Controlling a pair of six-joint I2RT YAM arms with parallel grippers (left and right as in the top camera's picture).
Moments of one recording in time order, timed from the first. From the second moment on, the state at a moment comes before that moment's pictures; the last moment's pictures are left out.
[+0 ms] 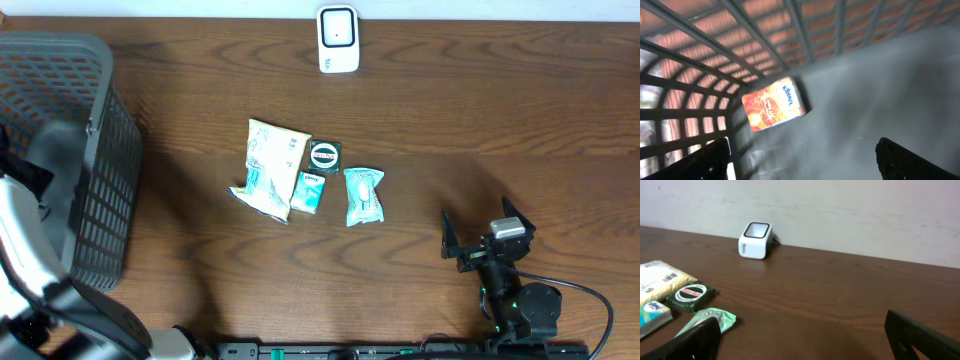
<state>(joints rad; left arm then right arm) 0.70 1.61 1.30 -0.83 -0.40 -0.44 0.02 0.01 0.01 -0.06 -0.19 -0.08</state>
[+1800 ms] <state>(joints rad) 0.84 1.79 1.07 -0.43 -0.34 -0.30 0.02 0.01 0.01 -0.06 -0.19 -0.08</state>
